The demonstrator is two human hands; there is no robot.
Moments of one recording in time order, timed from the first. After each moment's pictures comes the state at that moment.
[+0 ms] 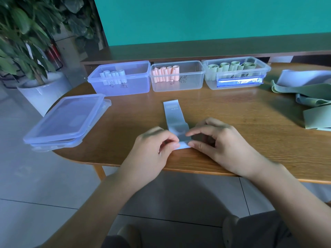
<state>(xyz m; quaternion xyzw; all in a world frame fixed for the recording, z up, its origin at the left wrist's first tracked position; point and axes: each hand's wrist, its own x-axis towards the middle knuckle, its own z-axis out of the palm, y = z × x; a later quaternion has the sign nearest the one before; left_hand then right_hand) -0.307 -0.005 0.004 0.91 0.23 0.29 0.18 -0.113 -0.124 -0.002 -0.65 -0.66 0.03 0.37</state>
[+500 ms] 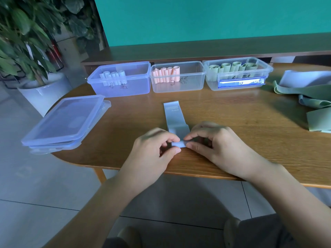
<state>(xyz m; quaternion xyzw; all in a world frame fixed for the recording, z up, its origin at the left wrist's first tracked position) -0.306 -0.006 0.004 0.90 0.24 0.30 0.19 -0.112 -0.114 -0.002 -0.65 -0.67 0.04 0.37</state>
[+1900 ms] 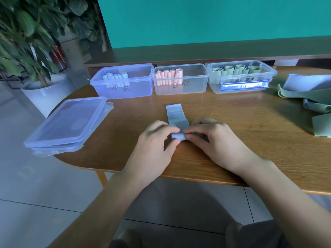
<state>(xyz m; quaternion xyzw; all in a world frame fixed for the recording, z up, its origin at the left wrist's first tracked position) -0.291 0.010 0.001 0.90 0.26 0.31 0.14 -0.108 -0.088 -0.007 -0.67 -0.64 0.01 0.38</state>
